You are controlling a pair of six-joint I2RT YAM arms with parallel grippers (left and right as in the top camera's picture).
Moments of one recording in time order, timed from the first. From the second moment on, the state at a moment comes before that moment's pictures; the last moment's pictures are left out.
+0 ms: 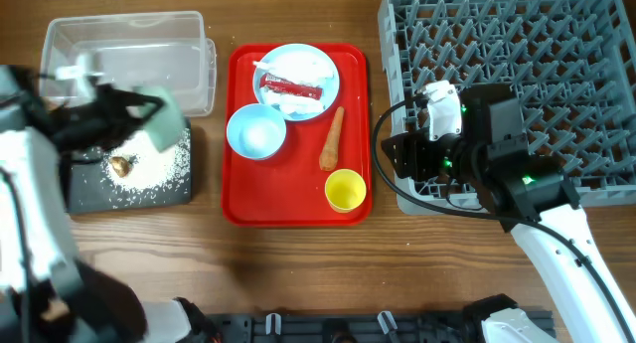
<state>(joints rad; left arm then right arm) 0.44 1.55 1.39 -1.13 0.95 -0.02 0.29 1.16 1.04 -0.74 -0.31 0.11</state>
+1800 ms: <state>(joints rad) -0.34 2.30 1.78 -0.67 0.04 0.46 0.29 1.17 1.04 -0.76 -0.30 0.12</state>
